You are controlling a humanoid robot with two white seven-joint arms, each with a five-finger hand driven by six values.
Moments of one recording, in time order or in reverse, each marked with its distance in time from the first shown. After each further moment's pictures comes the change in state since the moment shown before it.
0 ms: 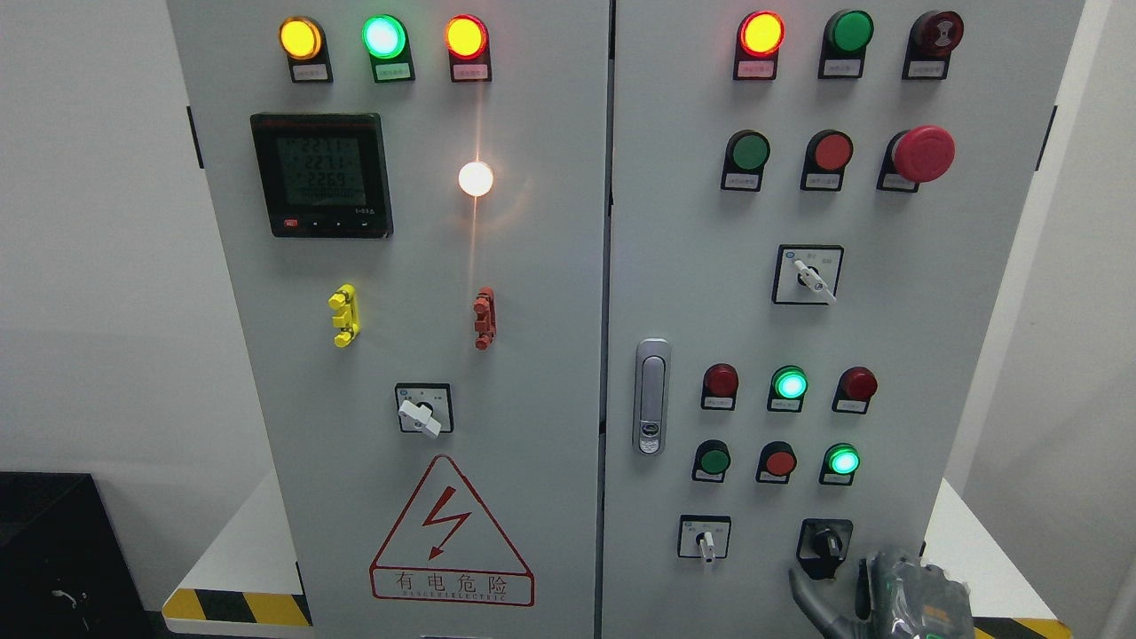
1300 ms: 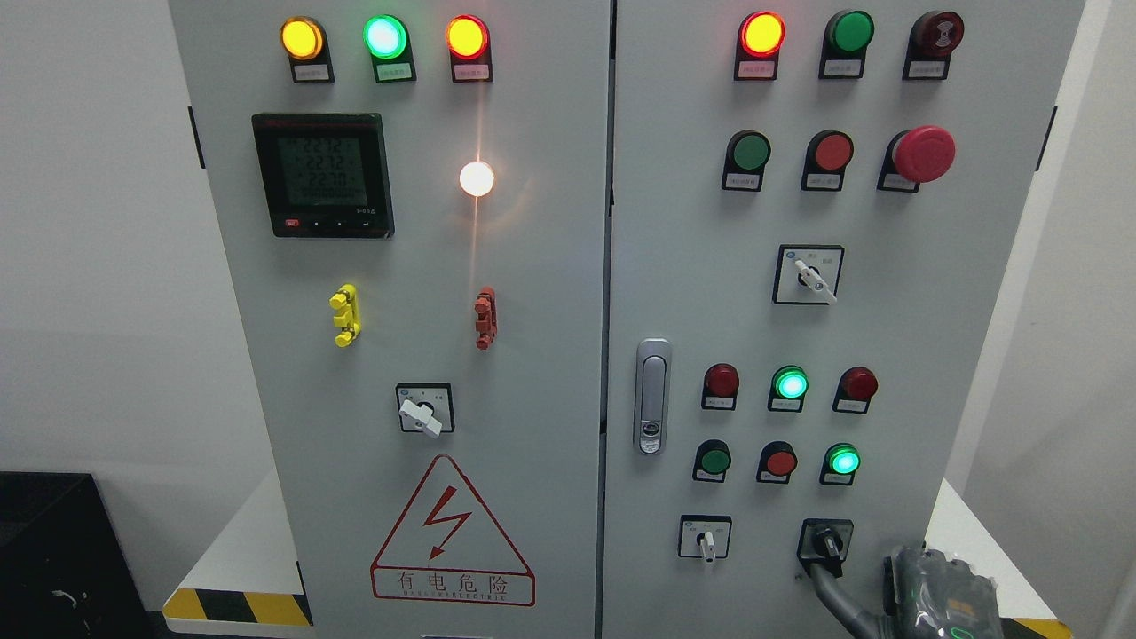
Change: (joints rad) left arm 0.000 0.000 0.000 0.000 0.000 0.000 0.000; right arm -0.021 -0.035 -0.038 0.034 0.002 0.004 -0.007
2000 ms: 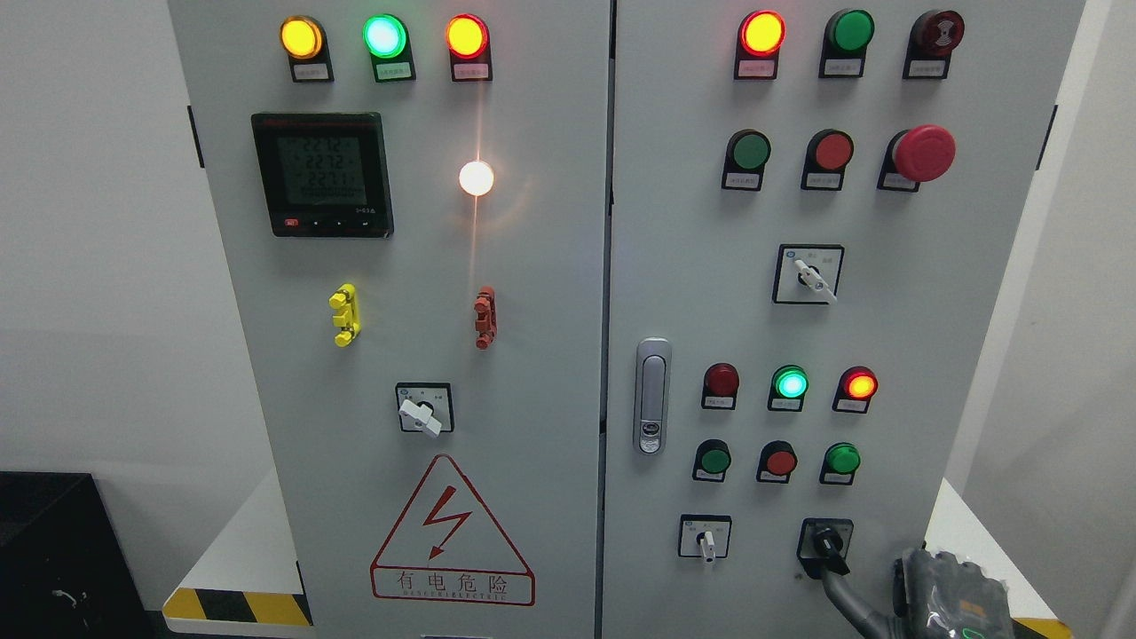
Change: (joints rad) left arm 0.000 0.000 0.000 0.000 0.000 0.000 0.000; right arm -0.006 -0.005 -0.017 -0.001 -0.026 -0.001 0.005
